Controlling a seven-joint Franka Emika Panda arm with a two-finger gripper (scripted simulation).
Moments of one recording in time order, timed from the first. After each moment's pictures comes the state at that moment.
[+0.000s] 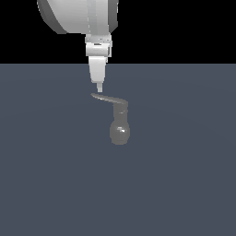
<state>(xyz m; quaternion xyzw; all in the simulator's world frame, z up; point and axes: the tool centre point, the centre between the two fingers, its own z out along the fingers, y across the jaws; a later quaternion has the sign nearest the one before) 0.060 0.070 0.194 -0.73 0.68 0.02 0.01</state>
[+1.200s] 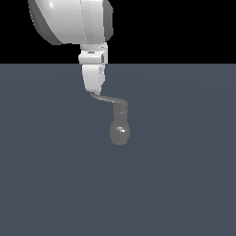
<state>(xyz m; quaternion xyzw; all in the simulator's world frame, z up) 0.052 0.078 0.173 -0.70 0.71 0.00 0.00</state>
